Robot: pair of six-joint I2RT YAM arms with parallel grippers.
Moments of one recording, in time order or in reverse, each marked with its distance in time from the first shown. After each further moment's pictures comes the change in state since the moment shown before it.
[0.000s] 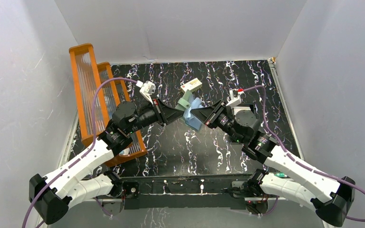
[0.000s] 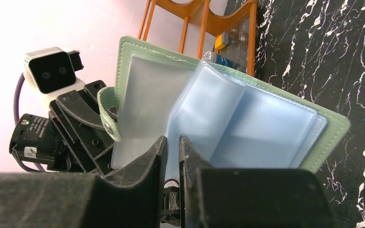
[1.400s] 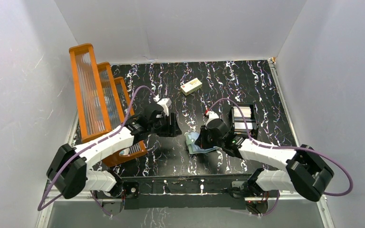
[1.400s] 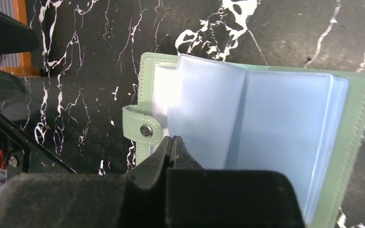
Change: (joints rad) left arm 0.000 0.301 -0.002 -0.413 -0.195 0.176; right arm -0.033 0.352 -0.226 -0.091 -0.088 -0.428
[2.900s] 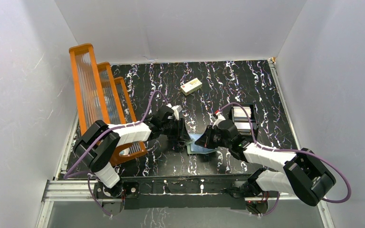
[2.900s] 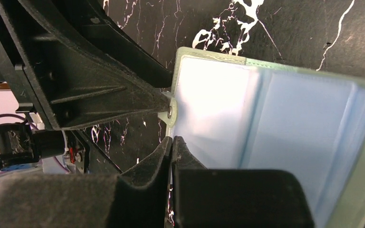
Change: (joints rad) left arm 0.000 0.375 -0.008 0.280 0.213 -0.104; right arm -0.131 -0.012 -0.150 0.267 -0.239 0.163
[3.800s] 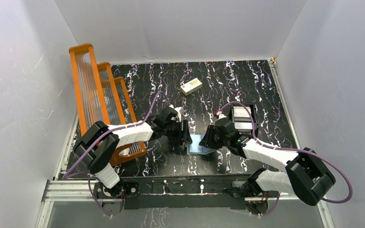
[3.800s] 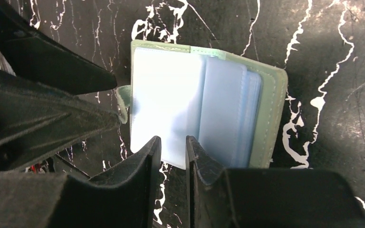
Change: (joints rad) left arm -0.036 -0.007 0.042 -0.106 -0.049 0.016; right arm -0.002 -0.003 0.096 -0.295 0.118 -0.031
